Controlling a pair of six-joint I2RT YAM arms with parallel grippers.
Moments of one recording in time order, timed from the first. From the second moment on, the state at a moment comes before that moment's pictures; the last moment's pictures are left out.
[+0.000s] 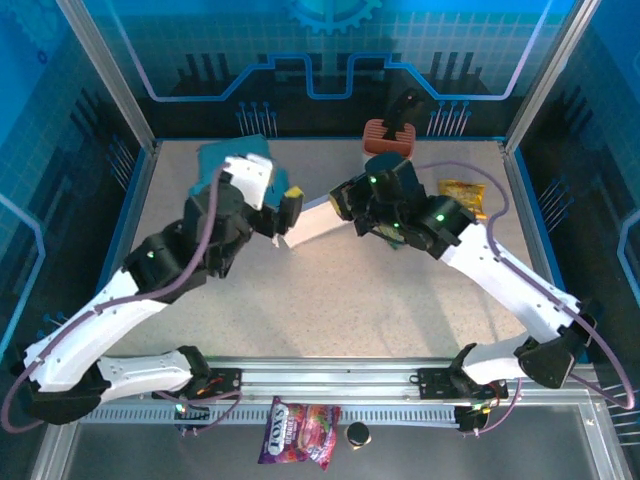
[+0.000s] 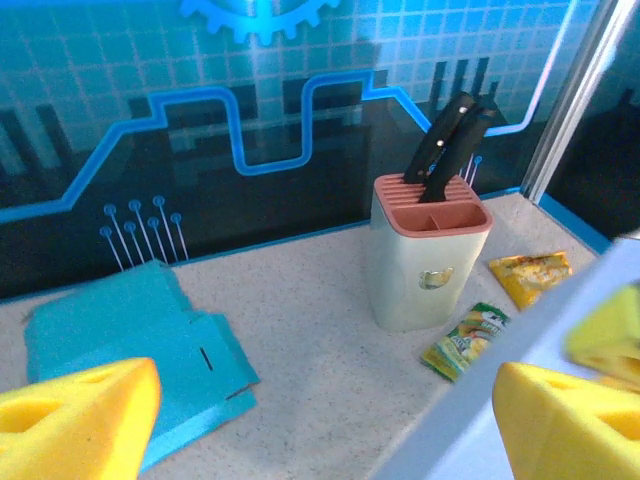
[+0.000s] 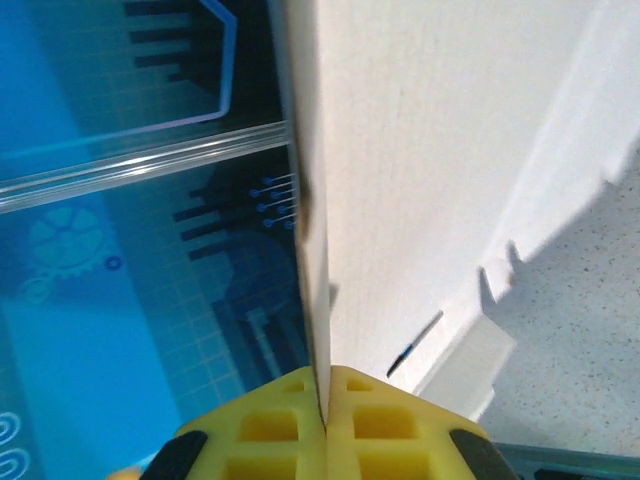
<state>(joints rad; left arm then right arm) -0.75 1.08 1.45 -0.67 -0.45 -0.21 0.78 1.31 1.54 -0.72 0.03 1.69</state>
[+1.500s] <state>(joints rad) -0.25 1.21 0.94 -0.73 0.35 -0.63 0.58 1.41 0.78 0.12 -0.21 1.61</state>
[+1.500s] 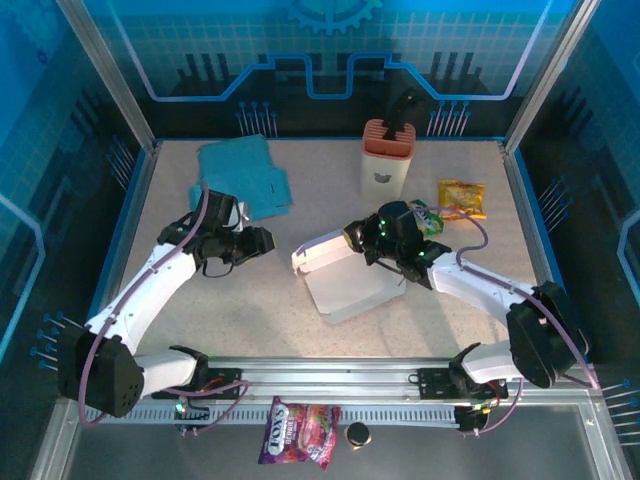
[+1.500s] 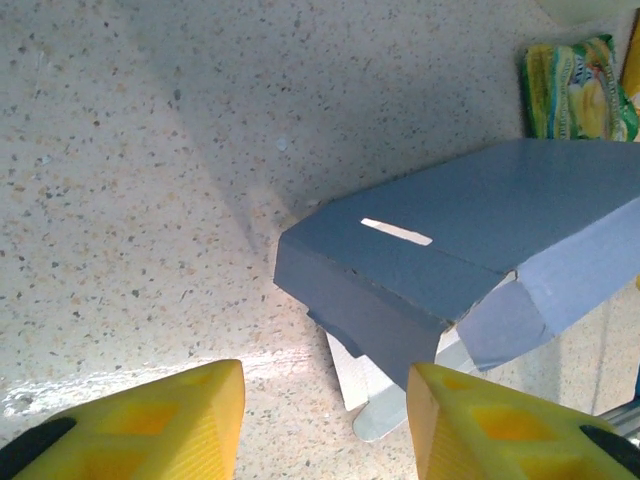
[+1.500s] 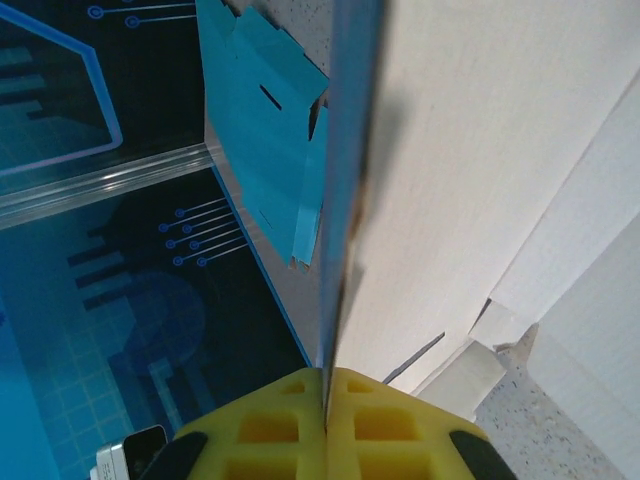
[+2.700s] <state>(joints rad) -0.30 1.05 0.49 -0.25 0.38 -0.43 0.55 1.68 0.76 0.58 -0.47 1.50</state>
